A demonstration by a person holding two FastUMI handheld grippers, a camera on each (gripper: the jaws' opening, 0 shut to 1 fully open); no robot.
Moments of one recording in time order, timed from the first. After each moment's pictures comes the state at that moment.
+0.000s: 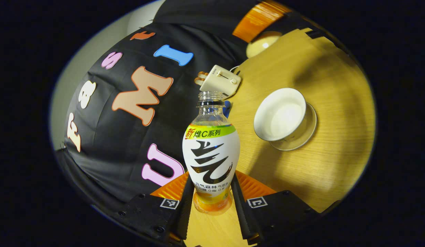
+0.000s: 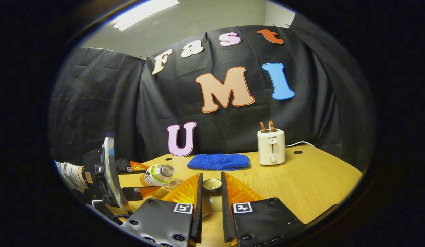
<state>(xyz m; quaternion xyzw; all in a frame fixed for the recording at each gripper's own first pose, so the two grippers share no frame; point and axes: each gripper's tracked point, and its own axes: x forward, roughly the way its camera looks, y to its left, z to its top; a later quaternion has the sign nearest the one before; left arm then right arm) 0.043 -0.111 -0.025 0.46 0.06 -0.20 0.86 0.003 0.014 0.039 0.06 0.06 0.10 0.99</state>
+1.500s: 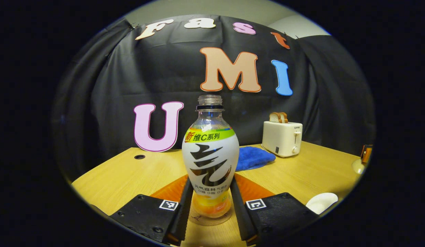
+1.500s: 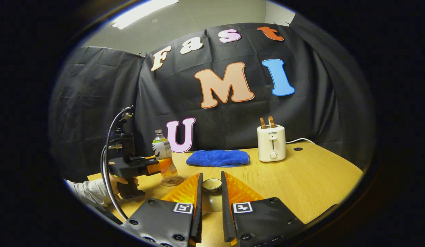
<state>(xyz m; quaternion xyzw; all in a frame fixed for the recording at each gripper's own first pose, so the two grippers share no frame) 0.143 -0.095 -0.008 -0.01 0.06 -0.11 0.99 0.008 0.010 0.026 0.06 0.07 0.10 0.99</state>
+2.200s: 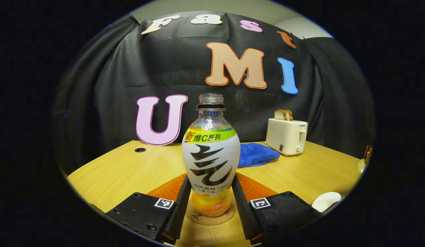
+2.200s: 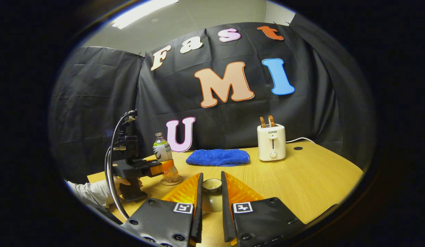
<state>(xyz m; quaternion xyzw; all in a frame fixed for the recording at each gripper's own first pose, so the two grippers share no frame) 0.143 -0.094 -0.018 -0.03 0.07 -0.10 0.99 0.009 0.013 0.023 0.06 0.07 0.10 0.99</state>
